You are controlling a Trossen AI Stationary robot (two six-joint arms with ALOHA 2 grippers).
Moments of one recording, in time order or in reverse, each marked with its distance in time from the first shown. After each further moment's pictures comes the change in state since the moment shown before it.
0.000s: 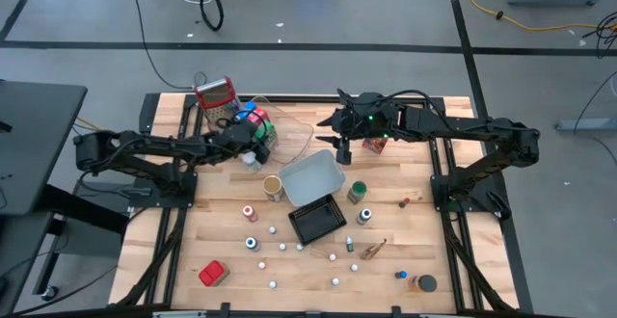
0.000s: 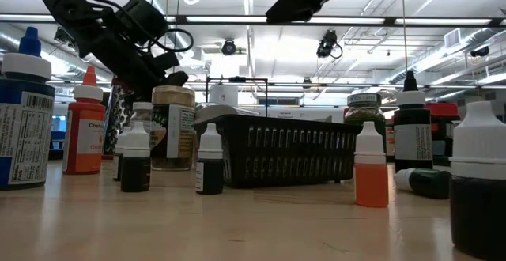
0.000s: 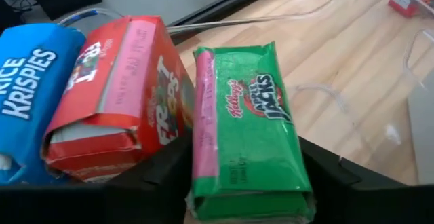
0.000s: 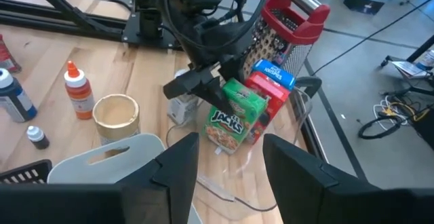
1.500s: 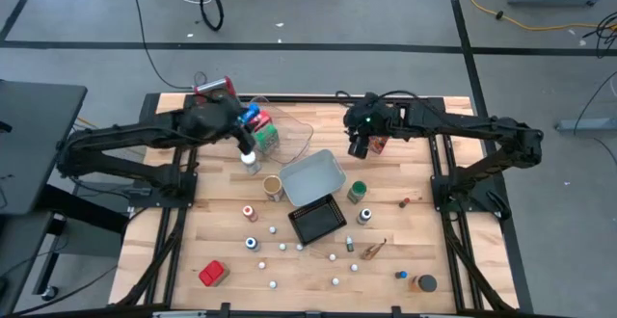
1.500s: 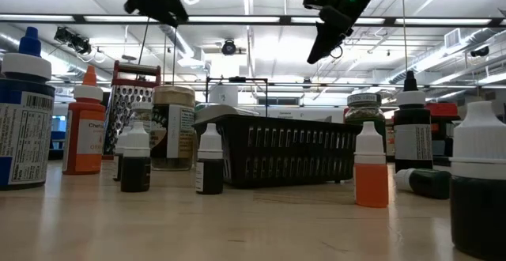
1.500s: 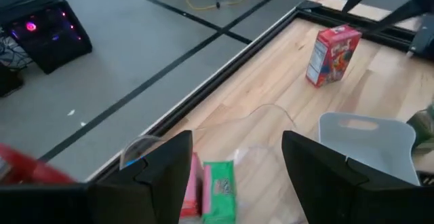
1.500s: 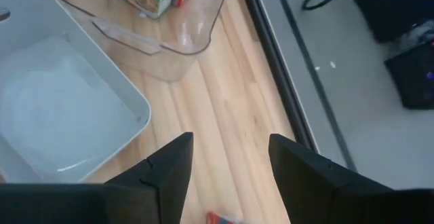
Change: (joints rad) left arm -0.166 -0.277 0.578 -0.783 -0.074 0.043; right arm -0.054 -0.033 0.000 -0.426 0.292 0.106
